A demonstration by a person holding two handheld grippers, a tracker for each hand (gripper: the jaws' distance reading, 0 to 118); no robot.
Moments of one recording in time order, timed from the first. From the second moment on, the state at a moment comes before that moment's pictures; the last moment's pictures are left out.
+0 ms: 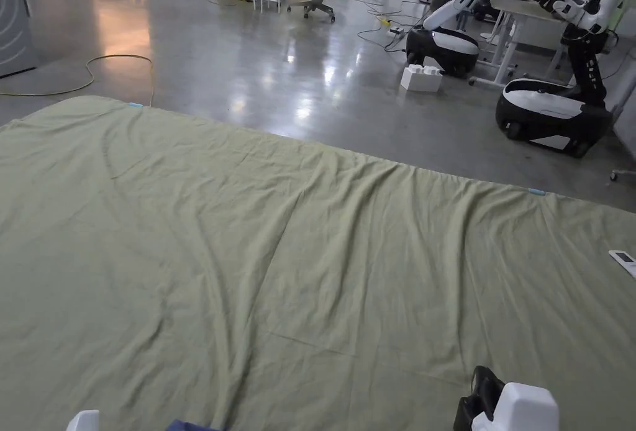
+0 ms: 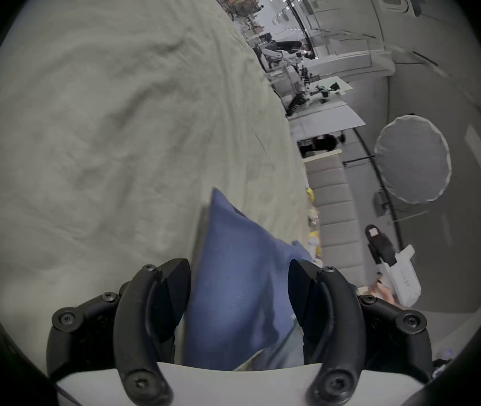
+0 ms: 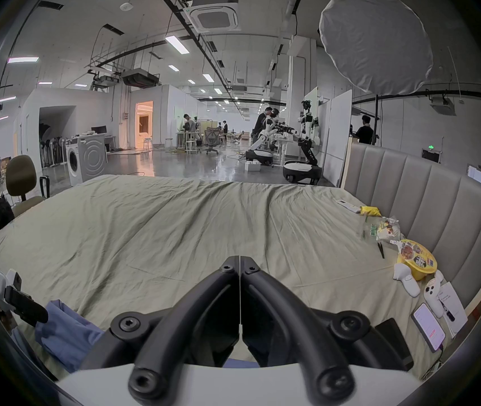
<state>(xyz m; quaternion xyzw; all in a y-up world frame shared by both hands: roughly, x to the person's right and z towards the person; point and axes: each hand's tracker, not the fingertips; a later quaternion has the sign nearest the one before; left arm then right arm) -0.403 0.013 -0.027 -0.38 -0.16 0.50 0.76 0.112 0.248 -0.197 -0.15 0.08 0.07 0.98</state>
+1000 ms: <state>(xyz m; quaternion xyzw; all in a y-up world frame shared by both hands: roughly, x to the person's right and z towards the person) -0.423 0.218 -0.003 -0.42 0.00 0.22 0.88 0.104 0.248 -0.197 -0.15 0.09 0.08 0.98</state>
